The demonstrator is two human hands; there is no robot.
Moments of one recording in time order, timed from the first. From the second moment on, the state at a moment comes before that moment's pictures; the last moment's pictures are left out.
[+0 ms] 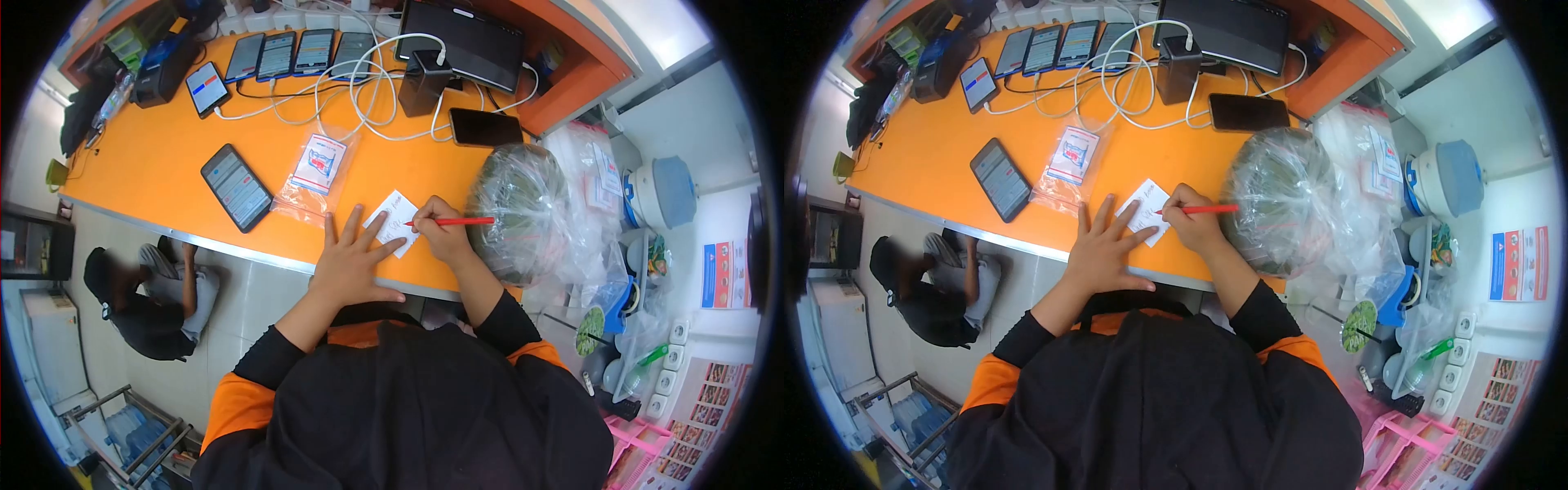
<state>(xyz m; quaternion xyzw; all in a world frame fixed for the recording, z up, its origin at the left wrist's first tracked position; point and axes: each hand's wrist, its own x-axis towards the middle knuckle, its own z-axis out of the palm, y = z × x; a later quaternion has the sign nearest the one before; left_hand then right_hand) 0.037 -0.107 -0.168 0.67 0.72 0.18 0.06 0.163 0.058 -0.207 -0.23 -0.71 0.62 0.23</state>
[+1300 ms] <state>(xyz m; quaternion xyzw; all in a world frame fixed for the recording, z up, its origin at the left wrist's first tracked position) 0.038 -0.106 -0.167 0.67 0.73 0.14 0.08 0.161 0.059 -0.208 -0.27 -0.79 0.47 0.30</state>
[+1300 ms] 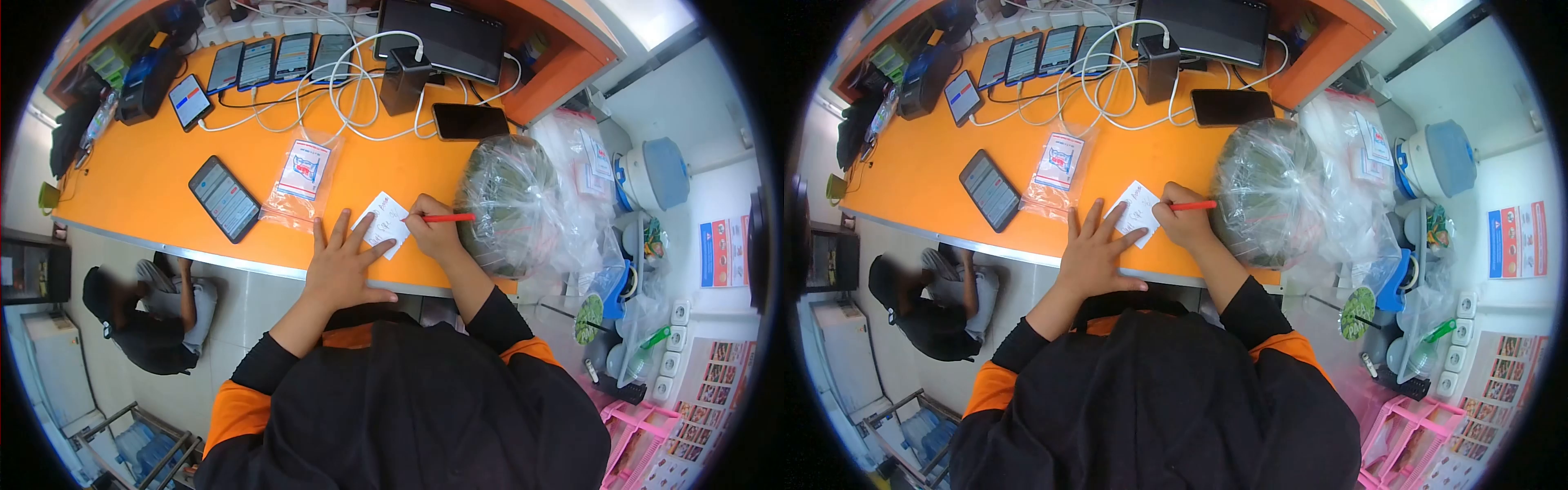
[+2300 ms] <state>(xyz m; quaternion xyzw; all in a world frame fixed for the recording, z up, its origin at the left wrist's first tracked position) 0.038 -0.106 -0.167 0.67 0.73 0.14 0.08 0.157 0.056 -0.204 -0.29 -0.80 0.43 0.31</state>
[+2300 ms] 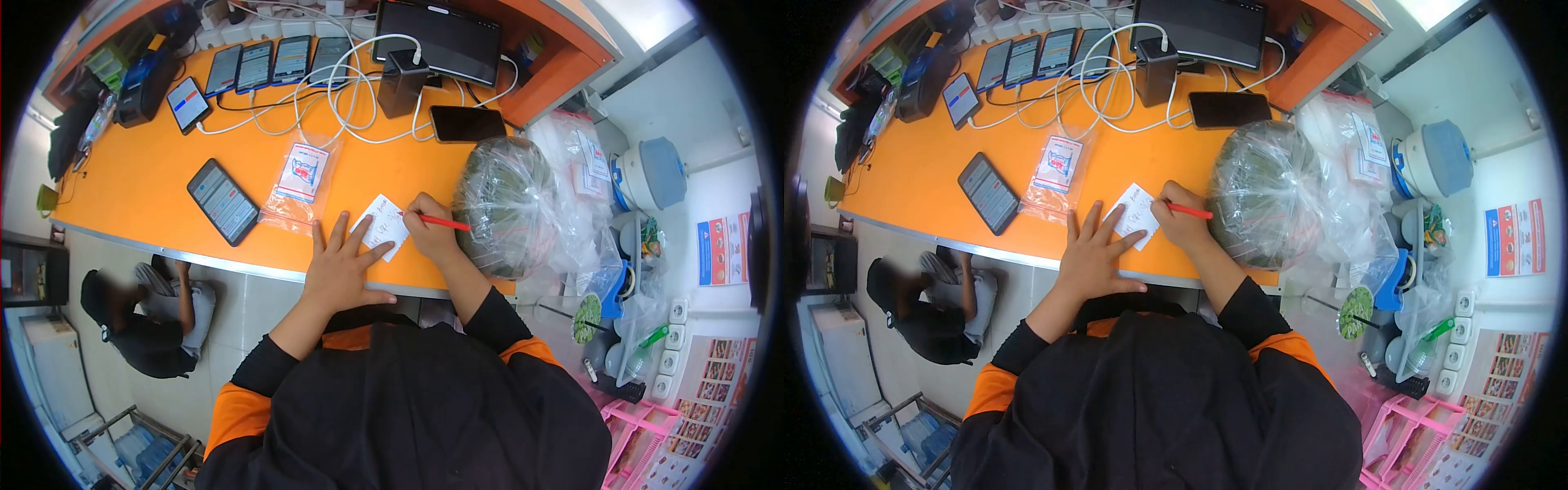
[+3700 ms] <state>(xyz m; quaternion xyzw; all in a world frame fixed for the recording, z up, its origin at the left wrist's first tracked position) 0.039 -0.116 -0.198 0.57 0.72 0.39 -0.03 0.156 0.030 -0.146 -0.29 -0.80 0.51 0.14</state>
